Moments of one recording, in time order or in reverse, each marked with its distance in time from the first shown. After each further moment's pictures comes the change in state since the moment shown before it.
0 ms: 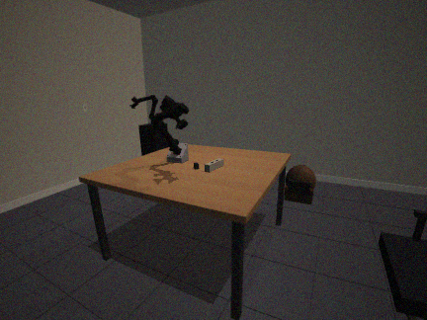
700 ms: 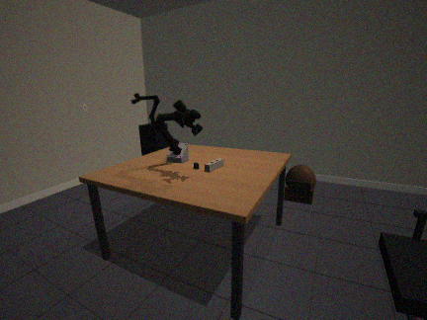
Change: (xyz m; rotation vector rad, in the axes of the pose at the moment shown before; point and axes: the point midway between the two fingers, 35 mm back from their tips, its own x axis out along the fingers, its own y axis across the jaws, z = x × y) arm -0.017 0.102 0.032 0.145 -0.104 0.218
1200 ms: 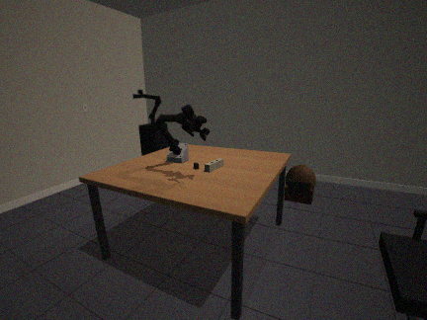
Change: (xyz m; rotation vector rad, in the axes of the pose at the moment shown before) arm -0.007 0.079 -0.006 0.111 0.003 0.186
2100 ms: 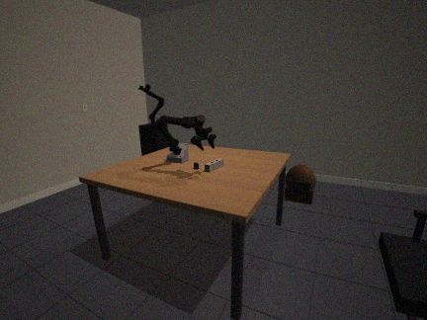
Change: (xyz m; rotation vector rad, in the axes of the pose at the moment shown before) arm -0.017 0.129 -0.064 0.210 0.180 0.312
